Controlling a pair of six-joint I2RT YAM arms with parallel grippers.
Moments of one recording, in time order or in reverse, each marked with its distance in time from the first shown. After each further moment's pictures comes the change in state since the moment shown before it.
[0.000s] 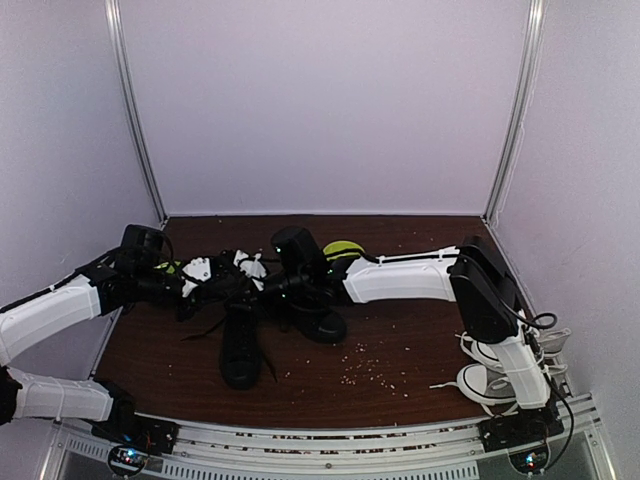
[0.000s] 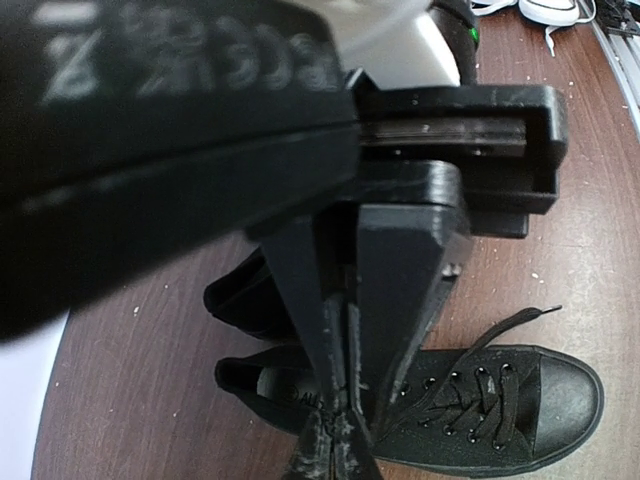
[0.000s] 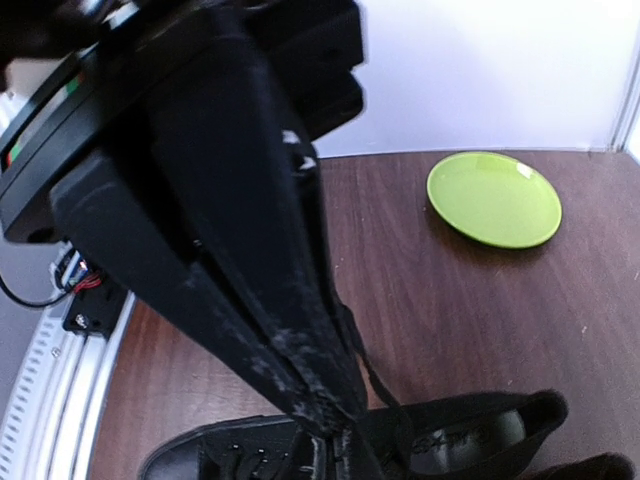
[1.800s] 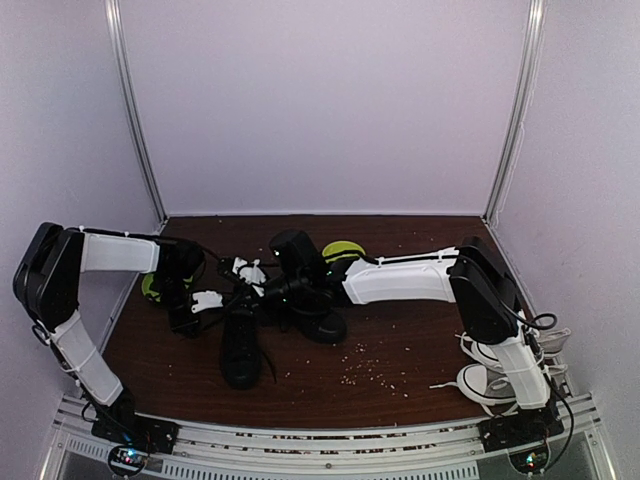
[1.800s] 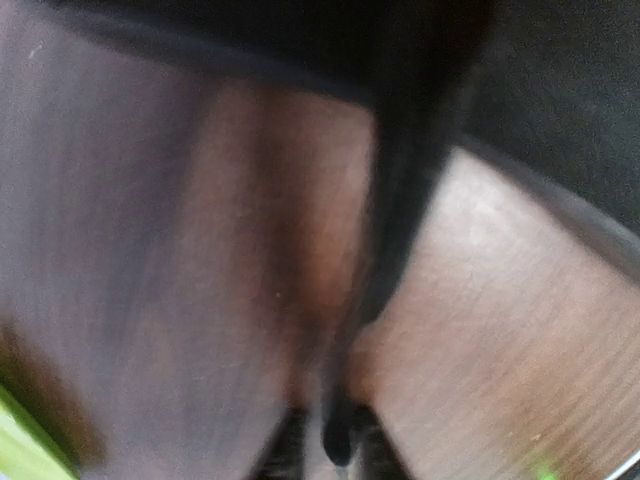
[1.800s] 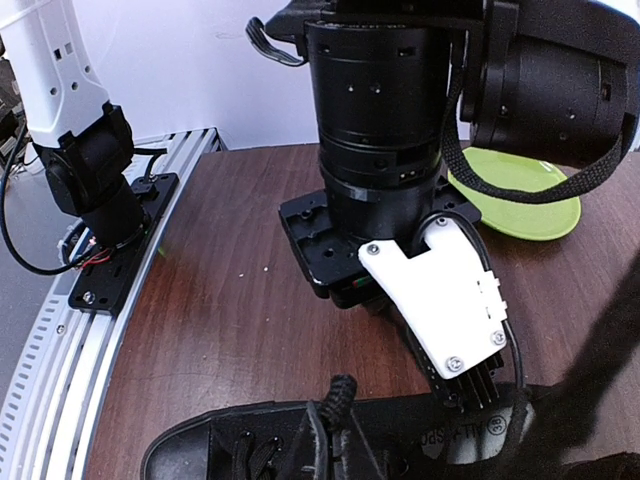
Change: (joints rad) left arm 0.093 0.628 0.264 -0.468 -0.489 0.014; right arm 0.011 0.000 -0.003 -0.046 -0.025 -0.063
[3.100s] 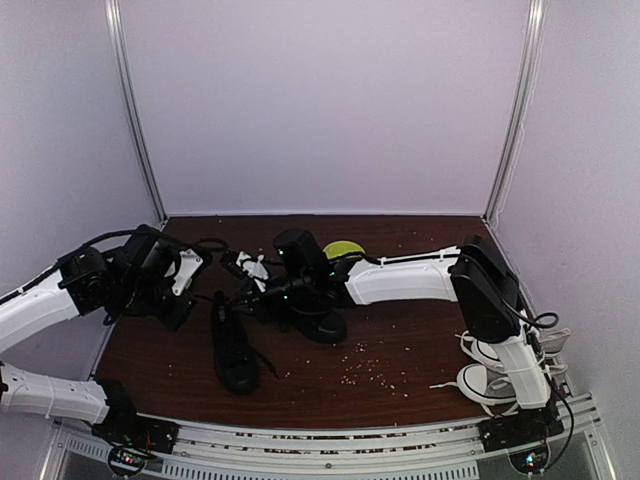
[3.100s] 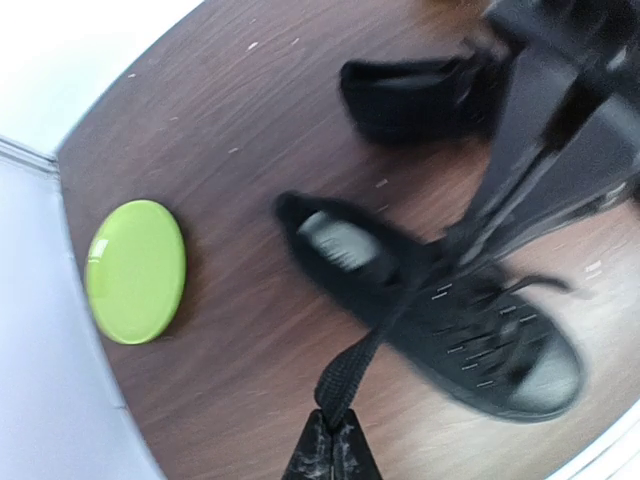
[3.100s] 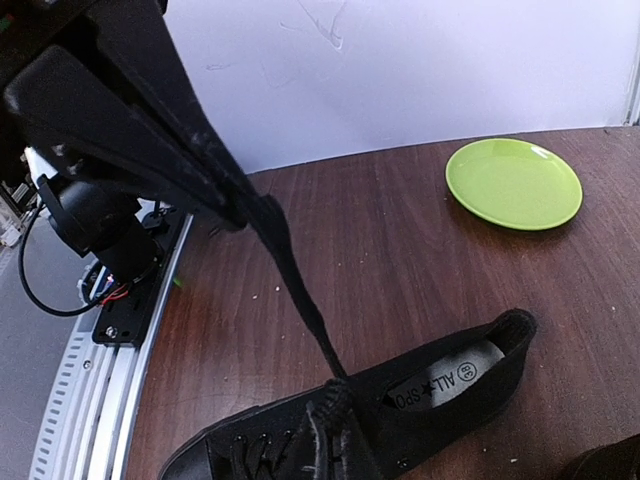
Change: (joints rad) left arm -0.455 -0.713 -0.056 -0.074 -0.327 -0.837; right arm -0.015 -0.014 -0.036 0.068 -0.013 0.147
